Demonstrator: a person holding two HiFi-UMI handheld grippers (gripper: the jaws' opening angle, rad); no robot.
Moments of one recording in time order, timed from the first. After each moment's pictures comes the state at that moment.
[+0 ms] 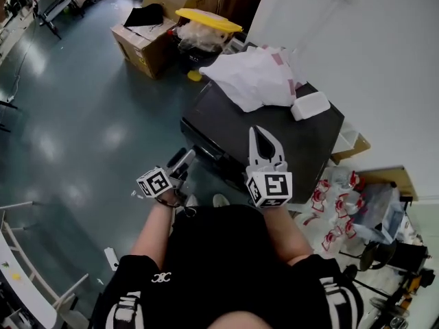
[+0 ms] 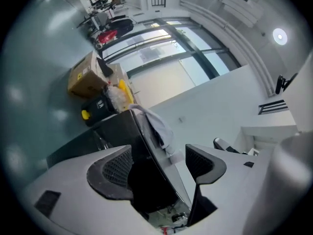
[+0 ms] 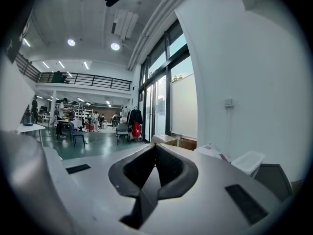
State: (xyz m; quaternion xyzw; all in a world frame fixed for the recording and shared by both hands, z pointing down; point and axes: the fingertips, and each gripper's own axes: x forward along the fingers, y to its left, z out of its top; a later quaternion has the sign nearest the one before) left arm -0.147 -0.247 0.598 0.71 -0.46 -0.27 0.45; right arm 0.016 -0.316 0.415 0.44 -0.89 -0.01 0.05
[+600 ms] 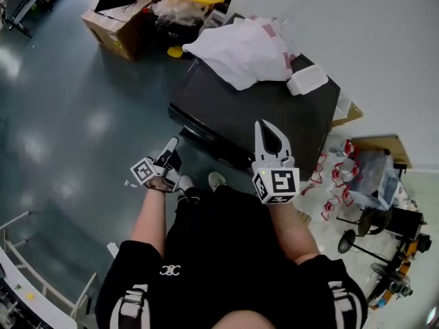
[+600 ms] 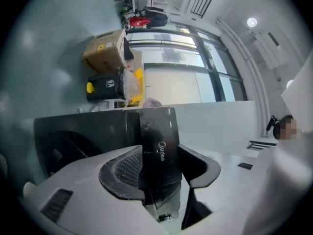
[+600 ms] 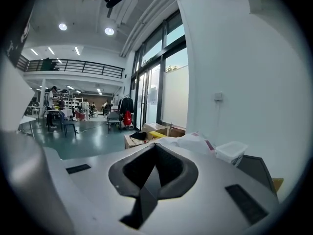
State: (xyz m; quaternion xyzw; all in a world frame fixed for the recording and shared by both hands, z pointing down) left arm -0.173 -0.262 0.685 0.65 -0.35 -0.39 0.55; right arm 0.039 -0.315 0.452 0.49 -0.86 0.01 0.12
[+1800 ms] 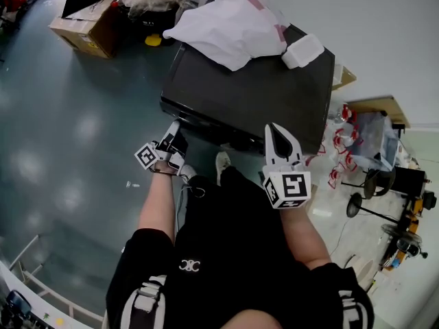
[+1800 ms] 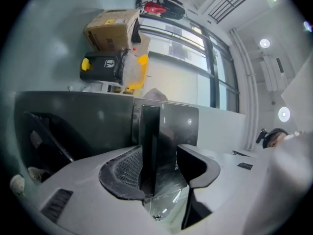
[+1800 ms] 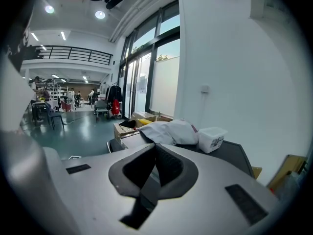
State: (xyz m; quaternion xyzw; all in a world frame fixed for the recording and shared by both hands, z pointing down) left arm -0.154 -0.304 0.724 0.65 -0.24 -0.43 0.58; right arm 0.065 -0.269 0.488 0.56 -0.81 0.04 0.18
